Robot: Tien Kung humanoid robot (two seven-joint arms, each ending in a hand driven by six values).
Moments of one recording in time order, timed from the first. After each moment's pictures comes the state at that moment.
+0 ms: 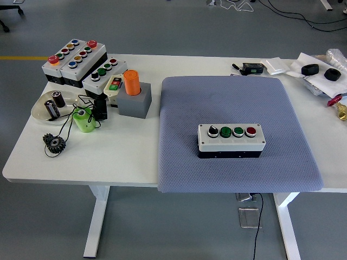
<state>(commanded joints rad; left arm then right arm) -0.13 0.09 -0.62 -0.18 0.41 0.31 0.04 0.42 -0.63 1.30 1.16 -0.04 -0.08 0.09</state>
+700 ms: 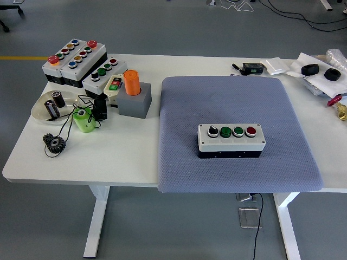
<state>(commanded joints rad) -0.14 0.09 -0.62 -0.18 0.40 0.31 0.04 0.43 -0.64 1.31 1.10 -0.24 0.02 -0.06</state>
